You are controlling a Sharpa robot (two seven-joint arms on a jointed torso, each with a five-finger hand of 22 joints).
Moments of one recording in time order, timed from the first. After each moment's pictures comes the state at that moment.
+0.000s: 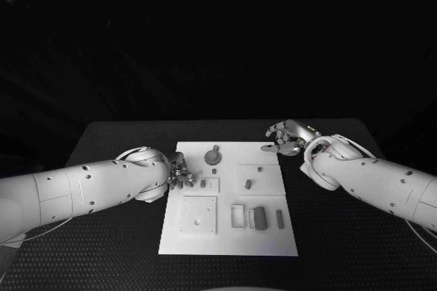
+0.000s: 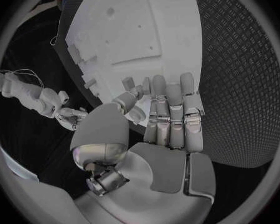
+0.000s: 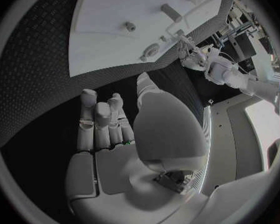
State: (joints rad) left arm 1.25 -0.71 -0.24 1.37 -1.13 -0.13 -0.54; left_hand 0.92 -0.09 0.60 -0.11 0.17 1.08 0.07 0.37 0.60 1.35 -0.04 0.45 0.61 1.13 -0.10 1.10 0.58 0.01 1.29 -0.19 0.08 1.31; right arm 1.13 -0.65 0.01 1.19 -1.31 -0.42 -0.07; right_hand 1.42 -0.18 0.06 0.29 0.05 0.82 0.15 0.08 0.73 0.92 0.07 1.21 0.97 1.04 -0.04 1.52 0.88 0.23 1.03 0.00 0.97 1.27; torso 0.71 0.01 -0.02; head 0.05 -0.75
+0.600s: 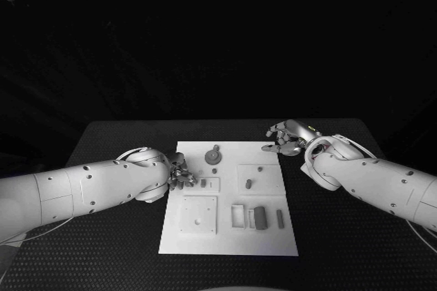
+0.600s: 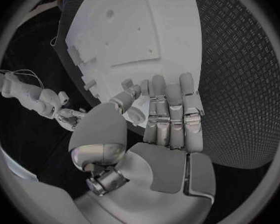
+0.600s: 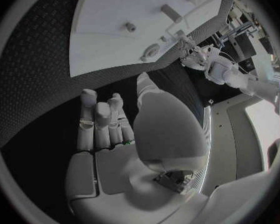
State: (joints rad) left arm 1.24 -0.72 -0.24 1.37 -1.13 -0.12 -0.54; left_hand 0.89 -0.15 0.57 -0.06 0.16 1.08 0.07 0.37 0.60 1.35 -0.04 0.45 0.61 1.13 -0.10 1.10 0.58 0.01 1.29 -0.19 0.07 1.31; right arm 1.12 -0.66 0.01 1.19 -1.31 -0.42 -0.07; right_hand 1.42 -0.18 0.06 0.29 0.05 0.82 0.15 0.08 0.73 0.92 0.07 1.21 0.96 1.04 -0.04 1.52 0.88 0.23 1.03 -0.01 0.97 1.27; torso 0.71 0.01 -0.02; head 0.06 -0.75
